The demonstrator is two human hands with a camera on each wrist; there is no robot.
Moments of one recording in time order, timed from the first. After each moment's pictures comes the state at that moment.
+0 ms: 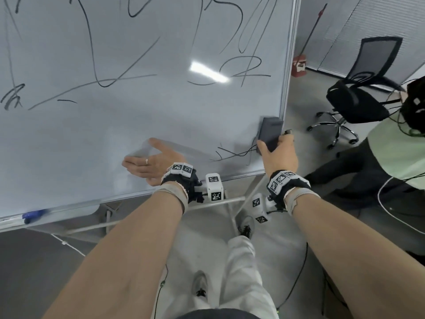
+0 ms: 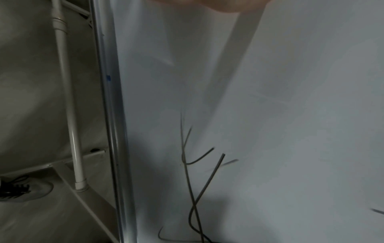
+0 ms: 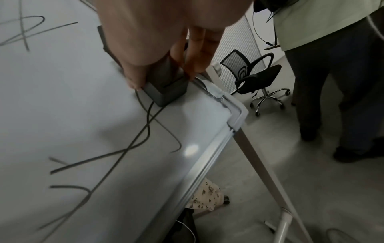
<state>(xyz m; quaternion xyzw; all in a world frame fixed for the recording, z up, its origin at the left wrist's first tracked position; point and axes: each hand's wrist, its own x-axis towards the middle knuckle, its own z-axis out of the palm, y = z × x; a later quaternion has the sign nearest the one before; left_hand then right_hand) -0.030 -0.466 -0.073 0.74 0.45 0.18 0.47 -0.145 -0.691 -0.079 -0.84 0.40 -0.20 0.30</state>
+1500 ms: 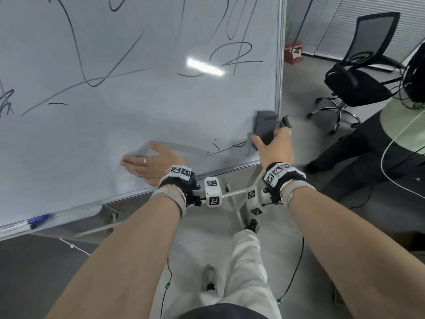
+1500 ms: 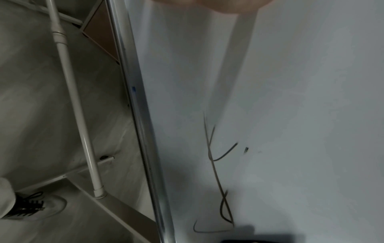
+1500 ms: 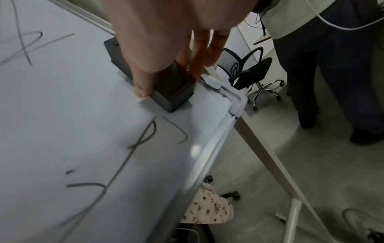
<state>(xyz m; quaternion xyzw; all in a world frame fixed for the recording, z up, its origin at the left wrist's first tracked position) -0.048 -0.468 -0.091 0.78 0.37 0.20 0.46 -0.156 -0.686 -0.086 -0.82 0.43 -0.20 0.32</state>
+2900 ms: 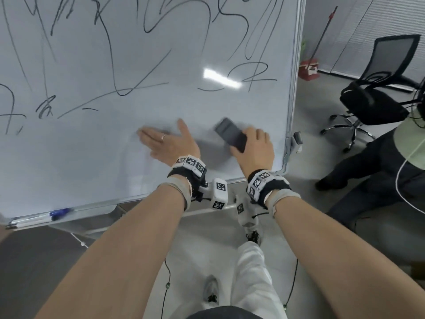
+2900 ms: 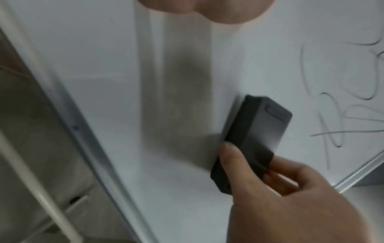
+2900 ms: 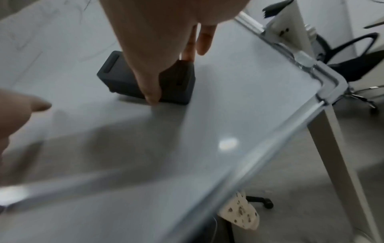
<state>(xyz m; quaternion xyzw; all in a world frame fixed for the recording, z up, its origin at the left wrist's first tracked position) -0.032 -0.467 -0.042 0.85 0.23 0.18 0.43 -0.124 -0.616 -0.052 -0.94 0.21 -0.19 0.17</state>
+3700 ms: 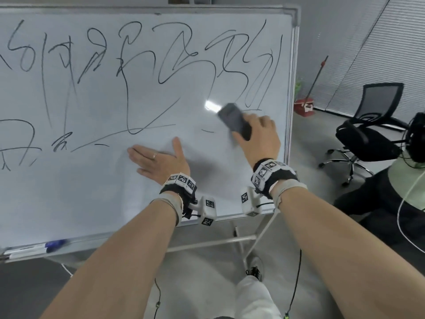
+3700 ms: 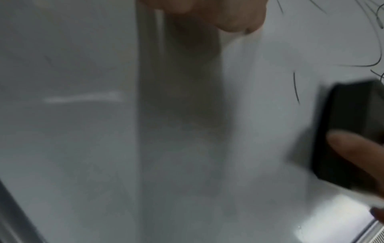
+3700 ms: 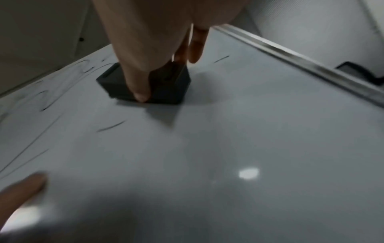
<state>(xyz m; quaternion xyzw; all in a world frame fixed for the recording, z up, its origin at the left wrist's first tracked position) 0.008 -0.440 -0.010 0.87 0.23 0.20 0.39 -0.056 -0.641 0.045 -0.92 0.15 -0.32 0.19</state>
